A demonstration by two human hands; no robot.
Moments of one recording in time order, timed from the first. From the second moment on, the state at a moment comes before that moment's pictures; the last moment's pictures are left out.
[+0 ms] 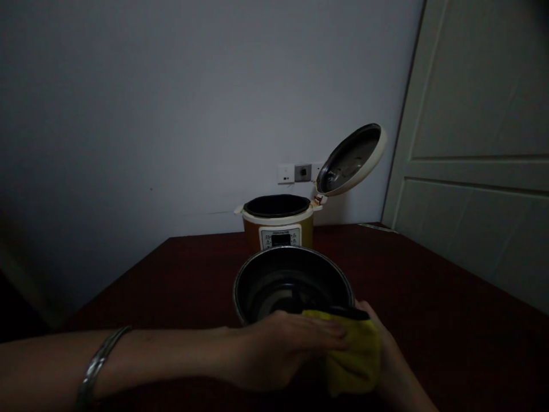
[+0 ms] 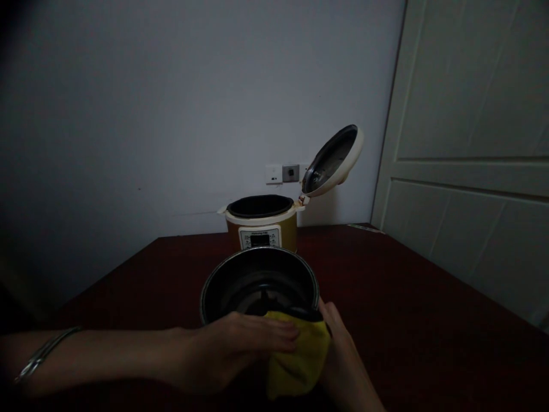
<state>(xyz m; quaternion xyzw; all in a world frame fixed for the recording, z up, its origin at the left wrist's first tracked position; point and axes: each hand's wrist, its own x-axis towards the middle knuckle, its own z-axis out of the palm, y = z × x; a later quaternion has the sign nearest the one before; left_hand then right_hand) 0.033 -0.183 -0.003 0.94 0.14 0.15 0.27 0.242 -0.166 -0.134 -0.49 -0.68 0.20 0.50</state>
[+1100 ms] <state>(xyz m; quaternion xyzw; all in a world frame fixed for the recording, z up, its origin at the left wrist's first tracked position) -0.083 -0.060 0.000 0.94 0.29 0.12 0.12 0.251 -0.165 -0.146 -0.53 -0.64 0.27 0.49</state>
